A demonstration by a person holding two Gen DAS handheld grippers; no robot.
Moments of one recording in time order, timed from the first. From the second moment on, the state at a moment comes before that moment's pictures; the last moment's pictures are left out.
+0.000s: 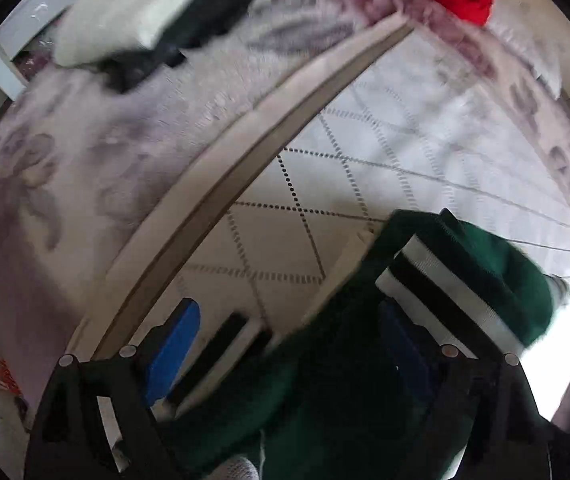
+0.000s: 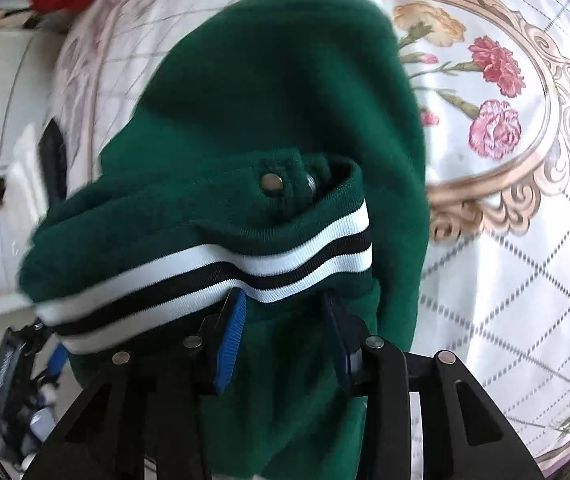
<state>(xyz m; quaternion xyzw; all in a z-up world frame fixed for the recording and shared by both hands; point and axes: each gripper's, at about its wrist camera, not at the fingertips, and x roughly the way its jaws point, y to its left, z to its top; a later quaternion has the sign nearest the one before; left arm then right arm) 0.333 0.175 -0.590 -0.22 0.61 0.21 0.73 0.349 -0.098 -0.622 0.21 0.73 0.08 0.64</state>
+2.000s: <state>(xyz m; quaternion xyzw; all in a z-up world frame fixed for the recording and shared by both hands) 0.094 0.172 -0.563 -0.24 0.60 0.30 0.70 0.307 -0.093 -0.537 0.15 0.71 0.15 0.68</state>
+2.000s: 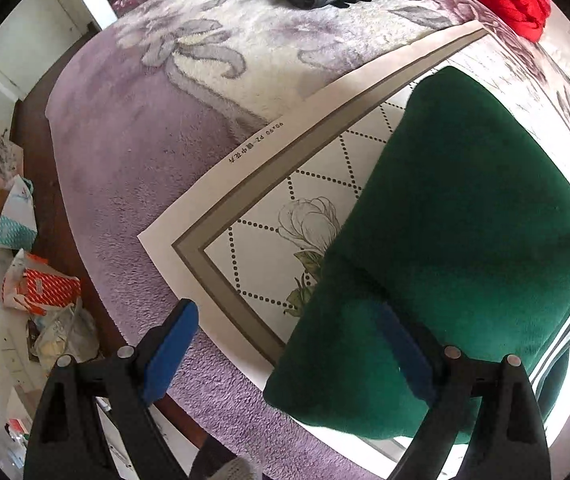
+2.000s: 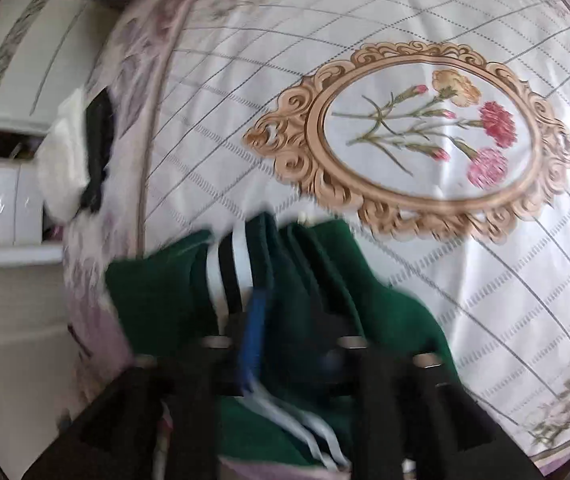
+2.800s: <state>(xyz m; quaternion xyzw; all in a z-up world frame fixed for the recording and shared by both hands) 0.125 0.148 -0.545 -0.16 0.61 0.28 0.73 0.203 -0.165 -0.561 0.18 0.77 0.17 0.59</state>
